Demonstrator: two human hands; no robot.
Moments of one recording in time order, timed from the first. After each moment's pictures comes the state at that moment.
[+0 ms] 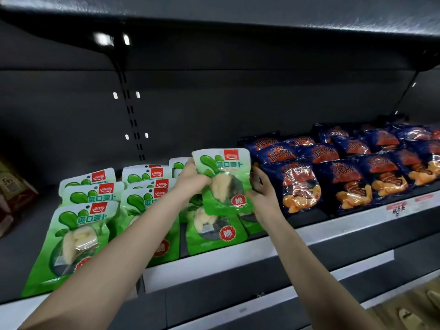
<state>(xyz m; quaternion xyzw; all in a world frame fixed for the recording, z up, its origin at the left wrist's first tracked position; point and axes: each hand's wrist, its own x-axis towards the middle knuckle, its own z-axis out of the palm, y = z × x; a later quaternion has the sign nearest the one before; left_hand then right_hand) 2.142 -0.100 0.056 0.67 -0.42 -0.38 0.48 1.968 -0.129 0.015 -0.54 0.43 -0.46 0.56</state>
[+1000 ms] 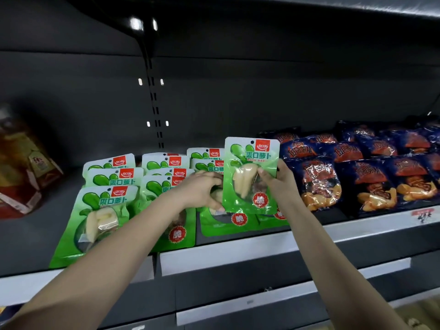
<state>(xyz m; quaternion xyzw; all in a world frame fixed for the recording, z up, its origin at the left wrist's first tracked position) 2.167 -0.071 0.042 0.67 -0.73 -0.12 0.01 1.972 -0.139 0.035 -0.63 0.45 -0.43 0.46</state>
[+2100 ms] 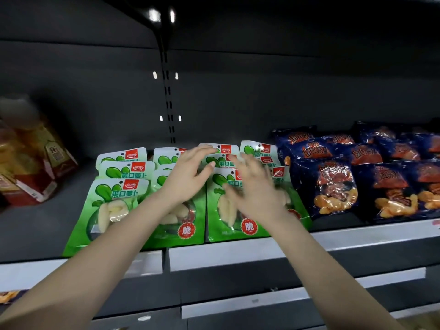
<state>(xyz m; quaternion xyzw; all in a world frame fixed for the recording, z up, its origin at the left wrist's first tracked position) 2.202 -0.051 0.035 0.64 -0.66 -0.04 0.39 2.020 -0.090 0.046 -0.90 0.38 -0.20 0.10</state>
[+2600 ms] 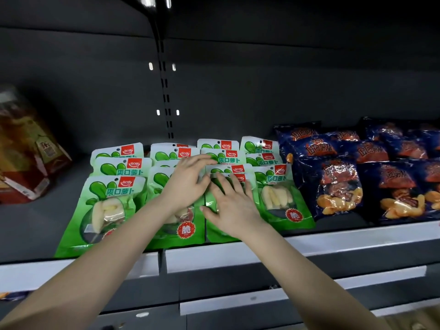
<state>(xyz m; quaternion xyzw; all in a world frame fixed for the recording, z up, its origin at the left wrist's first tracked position) 2.203 -0.058 0.008 0.67 -0.66 -0.02 0.33 2.051 -0.085 -0.002 -0.93 0.36 -0.04 0.03</state>
